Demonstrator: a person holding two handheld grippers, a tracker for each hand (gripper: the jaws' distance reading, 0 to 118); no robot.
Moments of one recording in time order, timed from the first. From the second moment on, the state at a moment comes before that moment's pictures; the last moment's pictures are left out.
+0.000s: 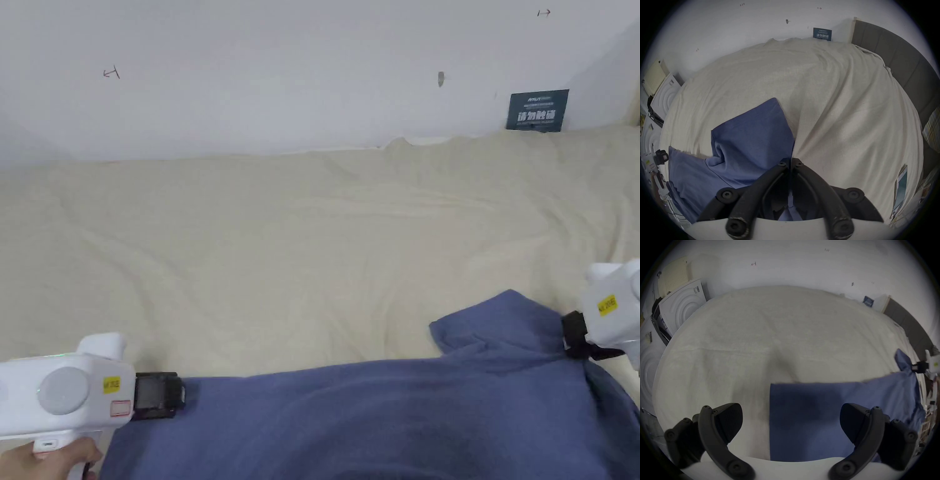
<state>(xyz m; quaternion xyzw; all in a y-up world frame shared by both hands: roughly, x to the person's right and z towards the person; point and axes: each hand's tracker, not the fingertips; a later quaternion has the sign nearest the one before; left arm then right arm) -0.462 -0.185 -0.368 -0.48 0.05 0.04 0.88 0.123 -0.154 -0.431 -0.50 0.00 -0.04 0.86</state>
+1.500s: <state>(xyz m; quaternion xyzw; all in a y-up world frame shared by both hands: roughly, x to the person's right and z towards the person) -0.475 -0.174 -0.097 -0.42 -0.03 0.12 0.90 0.138 -0.168 -0.133 -0.51 0.06 0.01 0.86</state>
